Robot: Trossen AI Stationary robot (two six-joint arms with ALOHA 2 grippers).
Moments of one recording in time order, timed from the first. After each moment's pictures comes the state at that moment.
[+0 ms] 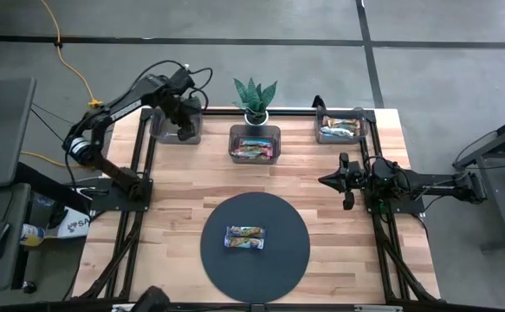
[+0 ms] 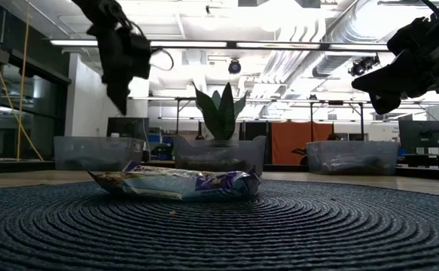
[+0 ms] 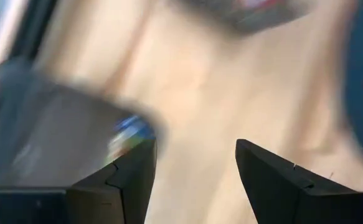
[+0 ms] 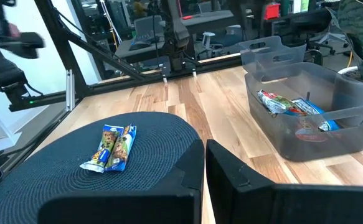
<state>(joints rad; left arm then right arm) 0.90 1.48 1.28 -1.14 0.26 0.49 -0.08 0.15 0.01 0.04 -0.06 0.20</state>
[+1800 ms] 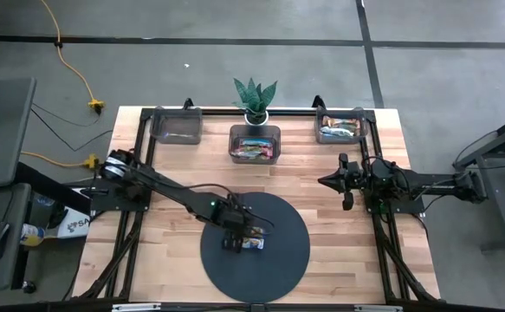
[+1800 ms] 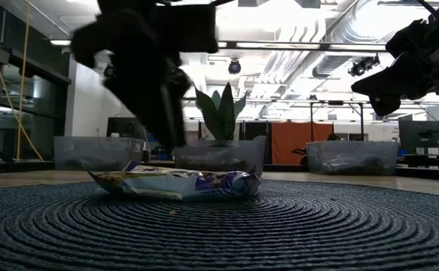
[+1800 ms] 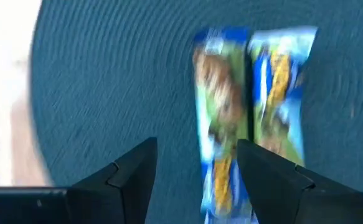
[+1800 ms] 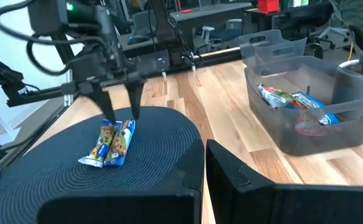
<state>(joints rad) -0.33 1.85 1.28 -0.58 -0.19 -0.21 -0.08 0.18 0.01 0.04 -0.06 0.20</state>
